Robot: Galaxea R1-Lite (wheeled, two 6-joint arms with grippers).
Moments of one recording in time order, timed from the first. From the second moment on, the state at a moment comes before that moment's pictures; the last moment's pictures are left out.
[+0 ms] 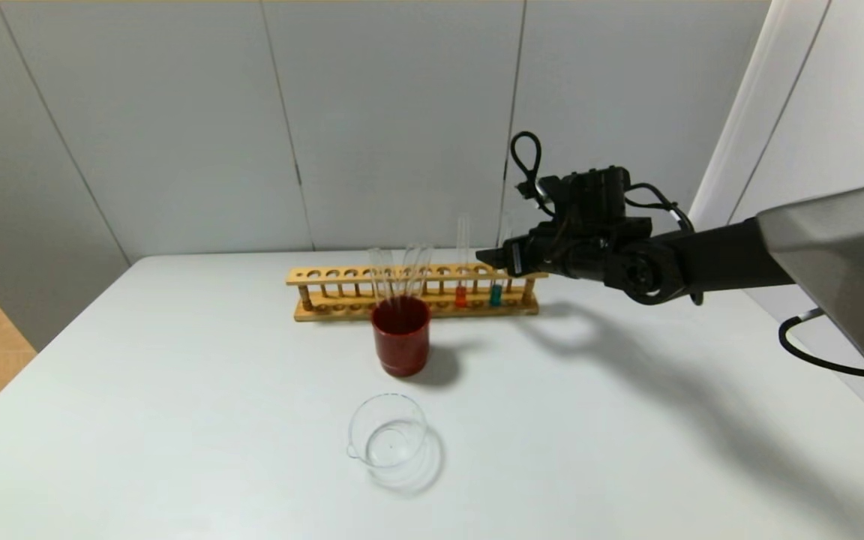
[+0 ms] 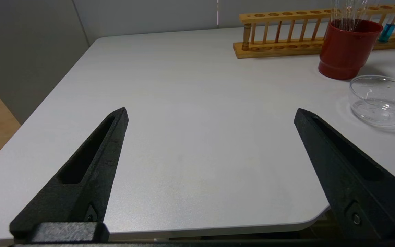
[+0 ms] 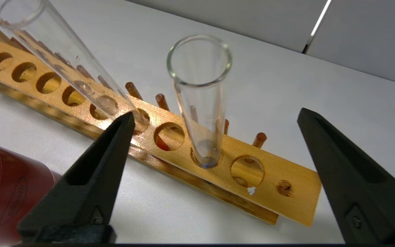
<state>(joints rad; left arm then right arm) 0.00 0.00 0.00 -0.07 0.00 0.02 0.38 2.25 -1.56 -0.30 0.13 0.01</state>
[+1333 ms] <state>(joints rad) 0.00 0.00 0.00 -0.07 0.00 0.02 0.40 2.26 -1.60 -0.33 0.03 0.00</state>
